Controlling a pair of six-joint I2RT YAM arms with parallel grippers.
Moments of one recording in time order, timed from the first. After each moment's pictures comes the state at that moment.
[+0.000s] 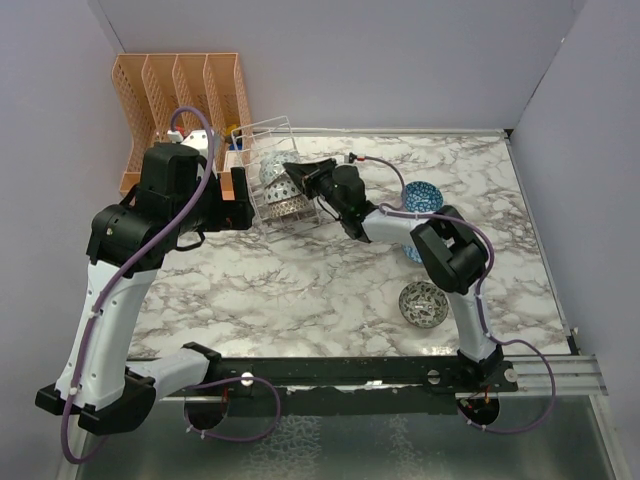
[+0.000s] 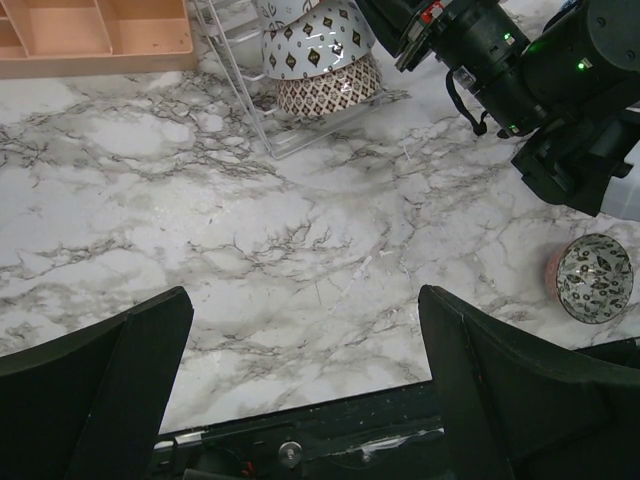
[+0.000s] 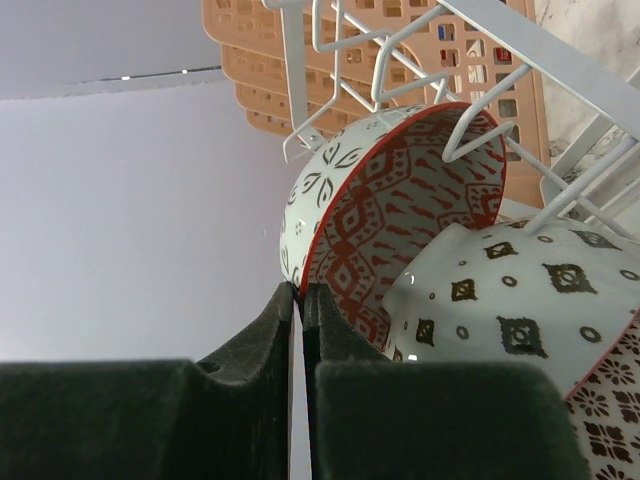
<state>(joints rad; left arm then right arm) -0.39 1.12 1.72 -1.26 -0.07 -0.33 0.69 2.16 1.40 0.75 0.03 1.57</state>
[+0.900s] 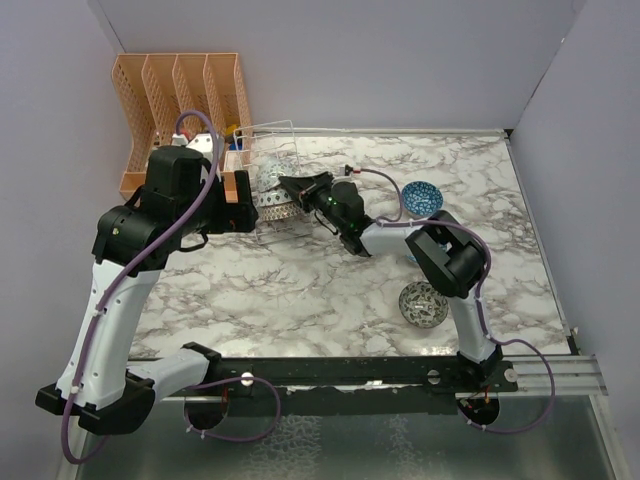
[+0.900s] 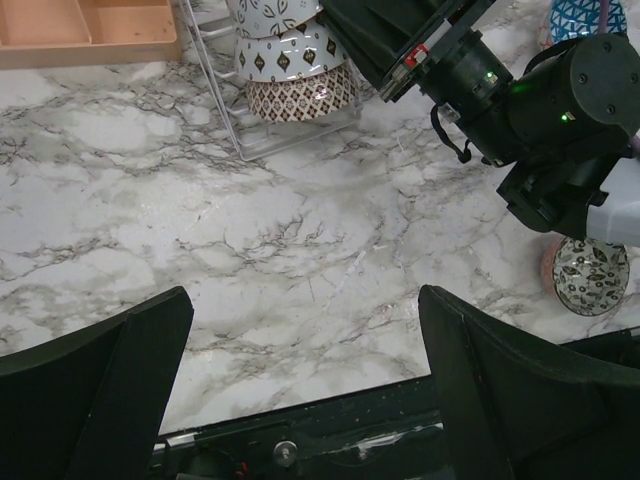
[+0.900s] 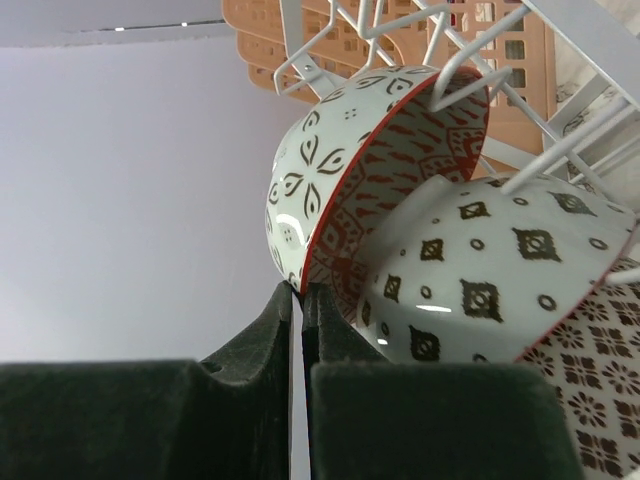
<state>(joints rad) -0.39 1.11 1.67 -1.23 -0.04 -0.33 0.75 2.14 1.29 0.88 0.04 1.56</state>
